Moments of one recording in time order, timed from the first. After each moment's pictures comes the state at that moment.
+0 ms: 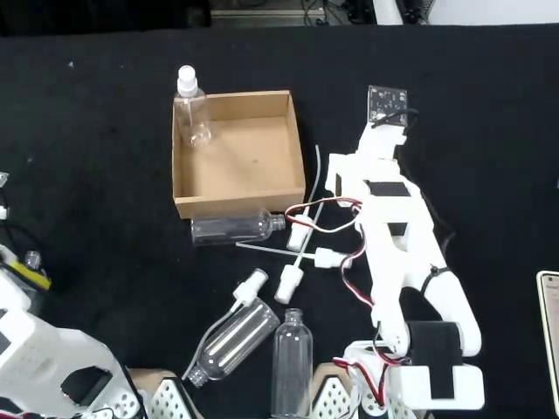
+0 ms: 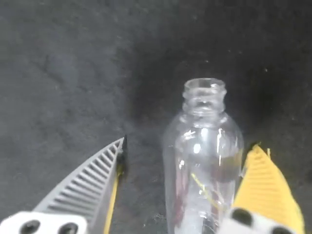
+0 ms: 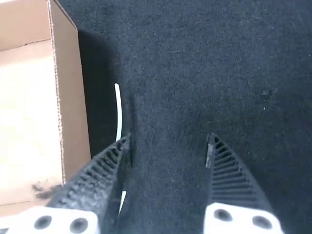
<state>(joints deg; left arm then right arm) -58.7 6.6 16.4 65.5 -65.0 -0.2 -10.3 43.6 26.4 -6.6</state>
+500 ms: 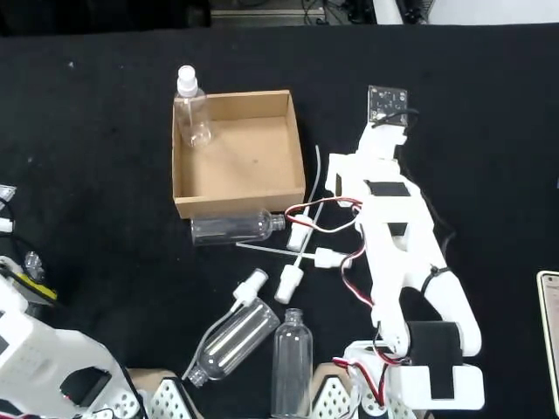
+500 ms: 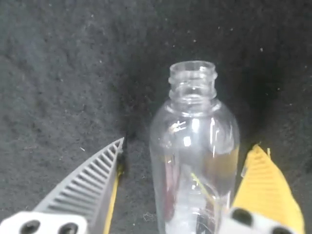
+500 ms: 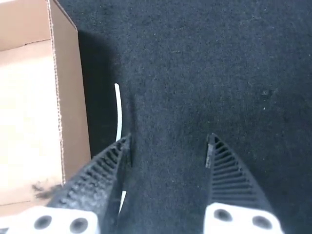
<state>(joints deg) -60.3 6.6 20.8 64.0 -67.3 -0.2 -10.3 43.6 26.4 -6.6</state>
